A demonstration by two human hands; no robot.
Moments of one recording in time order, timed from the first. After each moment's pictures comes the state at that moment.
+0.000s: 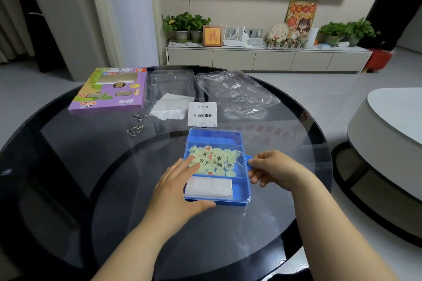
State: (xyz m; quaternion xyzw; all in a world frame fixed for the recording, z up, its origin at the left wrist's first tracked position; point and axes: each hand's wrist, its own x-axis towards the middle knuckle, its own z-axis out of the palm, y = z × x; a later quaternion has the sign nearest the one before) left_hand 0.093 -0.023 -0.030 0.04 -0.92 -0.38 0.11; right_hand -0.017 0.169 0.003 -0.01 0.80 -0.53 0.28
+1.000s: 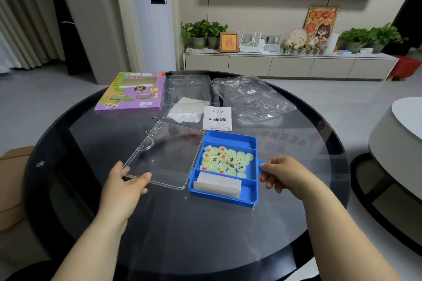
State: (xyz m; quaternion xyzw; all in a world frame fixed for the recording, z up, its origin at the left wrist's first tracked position) left_hand 0.115 -0.084 -0.014 0.33 -0.65 -0.65 0.22; right_hand -0.013 0.163 0.002 -0.01 0.83 -0.50 0.24
